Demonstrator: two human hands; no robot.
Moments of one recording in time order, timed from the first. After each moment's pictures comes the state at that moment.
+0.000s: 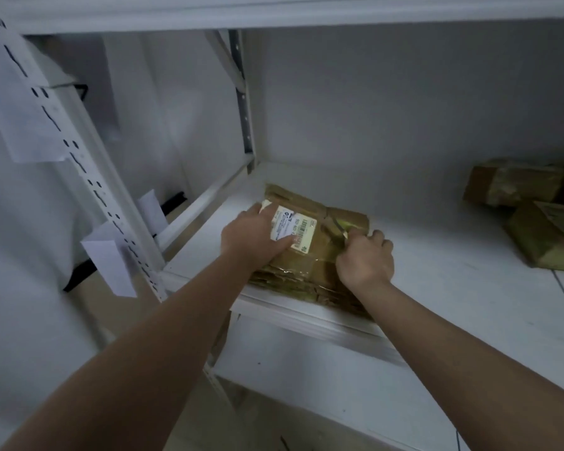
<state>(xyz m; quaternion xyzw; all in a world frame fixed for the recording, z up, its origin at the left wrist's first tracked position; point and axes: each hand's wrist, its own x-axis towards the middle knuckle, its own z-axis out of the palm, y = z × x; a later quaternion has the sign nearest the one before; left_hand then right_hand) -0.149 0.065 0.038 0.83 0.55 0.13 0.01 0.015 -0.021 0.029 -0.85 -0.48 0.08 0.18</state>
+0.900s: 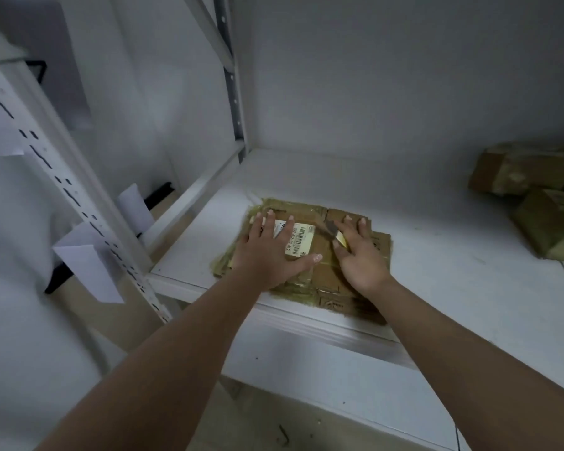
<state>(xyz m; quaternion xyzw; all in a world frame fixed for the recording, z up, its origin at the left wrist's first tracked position) -0.133 0.072 -0.009 0.85 0.51 0.01 0.09 0.033 0.000 -0.008 -0.74 -0.56 0.22 0.30</state>
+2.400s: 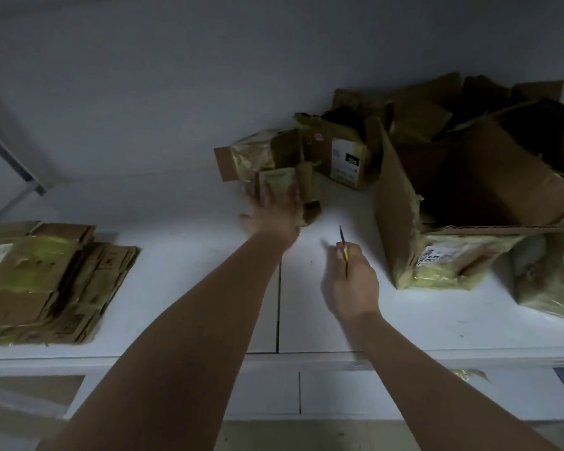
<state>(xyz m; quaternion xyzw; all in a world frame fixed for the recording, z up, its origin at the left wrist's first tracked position) 0.343 -0.094 0.007 0.88 0.47 0.01 0.03 0.392 -0.245 -0.057 -0.80 -0.33 0.10 0.49</state>
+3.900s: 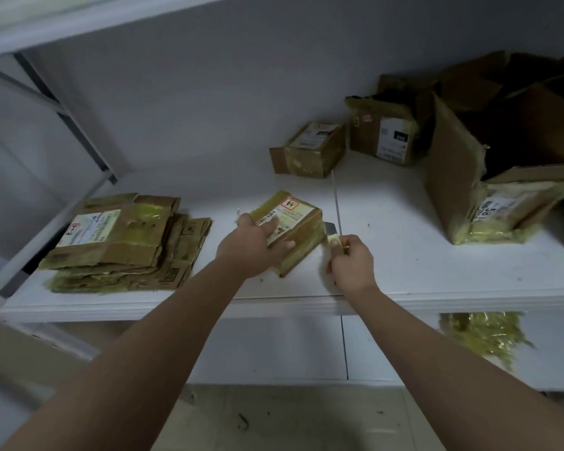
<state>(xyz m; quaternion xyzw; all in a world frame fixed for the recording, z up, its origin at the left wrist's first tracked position) 0.135 -0.124 0.032 0.89 0.45 -0.03 0.08 0.273 -0.228 -0.038 -0.75 -0.26 0.25 0.56</state>
